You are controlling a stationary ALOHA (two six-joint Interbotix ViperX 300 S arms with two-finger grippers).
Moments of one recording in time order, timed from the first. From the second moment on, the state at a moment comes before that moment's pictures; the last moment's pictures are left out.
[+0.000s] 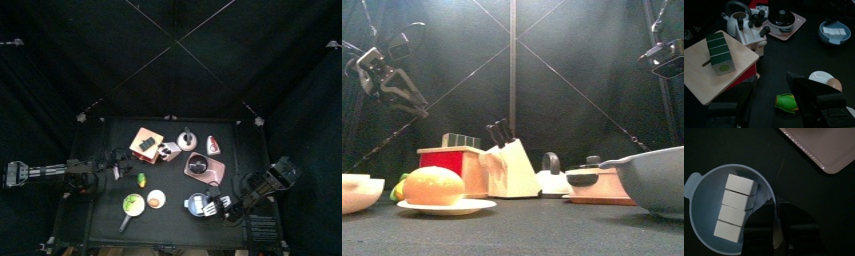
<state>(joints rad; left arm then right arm) 0.26 -0.81 1.21 0.42 0.01 -0.45 0.75 -0.06 0.80 -0.69 0.98 2.33</state>
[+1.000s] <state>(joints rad) 0.26 -0.81 1.21 0.42 0.01 -0.45 0.74 -0.10 0.79 -0.71 1.02 2.31</state>
